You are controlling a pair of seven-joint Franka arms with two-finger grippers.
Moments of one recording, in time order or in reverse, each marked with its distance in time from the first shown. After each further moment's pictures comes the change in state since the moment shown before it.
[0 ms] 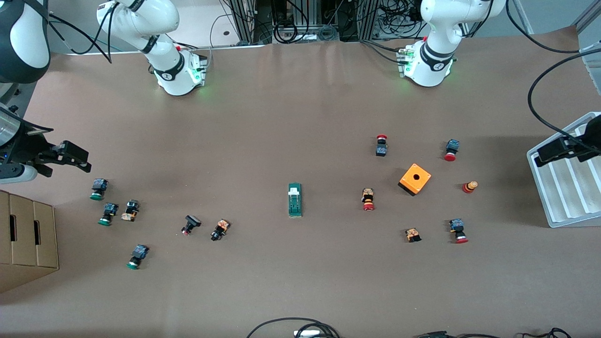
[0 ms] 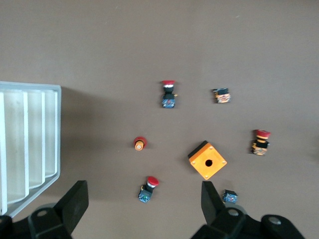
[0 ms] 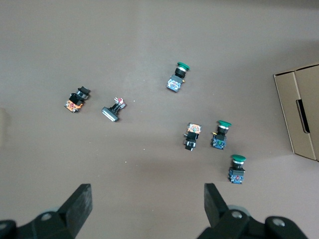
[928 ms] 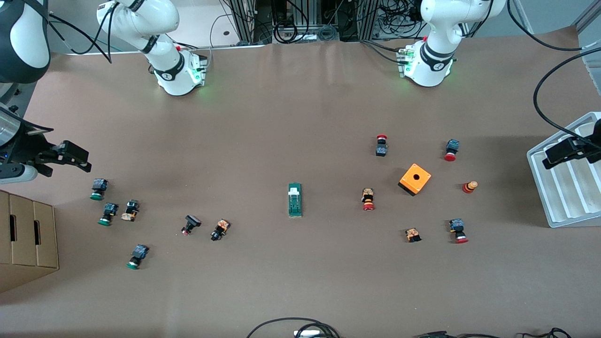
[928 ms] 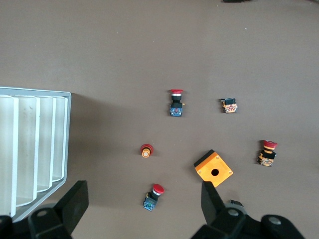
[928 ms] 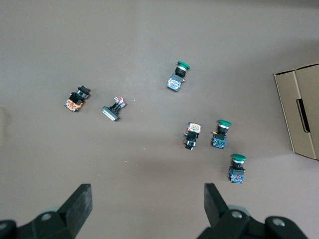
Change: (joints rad) left arm 0.004 -0.003 0.008 -0.024 0.033 0.038 -0.038; right arm 0.000 0.000 0.000 0.000 0.000 -0.003 0.000
